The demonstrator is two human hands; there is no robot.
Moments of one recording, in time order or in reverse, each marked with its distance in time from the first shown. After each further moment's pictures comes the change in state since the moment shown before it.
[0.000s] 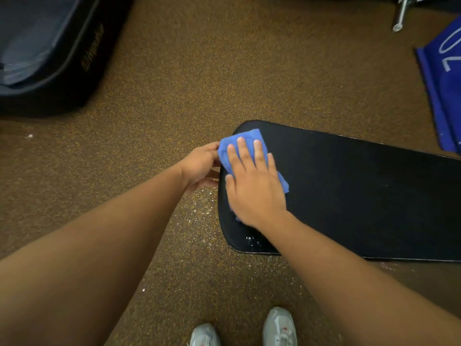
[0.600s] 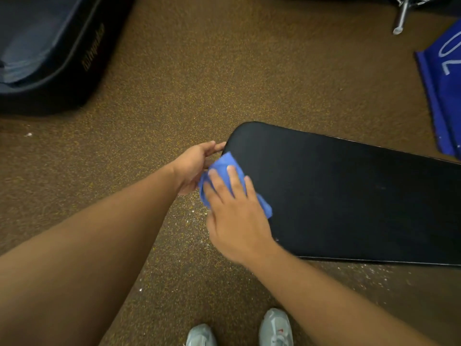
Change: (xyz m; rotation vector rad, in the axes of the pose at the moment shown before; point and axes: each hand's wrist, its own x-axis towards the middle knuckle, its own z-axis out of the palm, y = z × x) left_hand 0.002 0.005 -0.002 -0.325 0.016 -0.170; right_hand -0.039 -0.027 0.004 0.018 -0.034 -0.205
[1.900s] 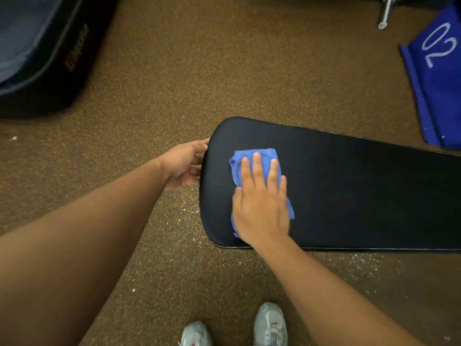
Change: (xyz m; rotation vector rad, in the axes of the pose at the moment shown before) left_hand -0.007 0.002 0.009 0.233 -0.028 0.063; right_hand -0.019 0.046 0.003 0.040 0.090 0.432
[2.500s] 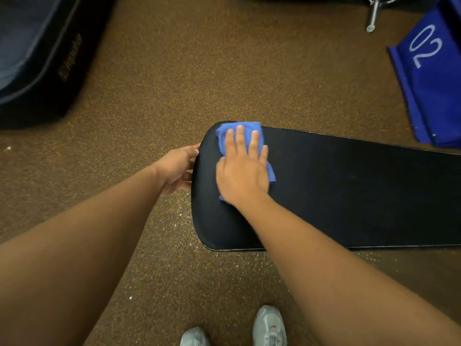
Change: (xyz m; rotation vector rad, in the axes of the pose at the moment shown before) left_hand -0.001 -0.002 0.010 0.051 0.082 0.023; right_hand 0.070 -0.011 -0.006 -0.011 -0.042 -0.005
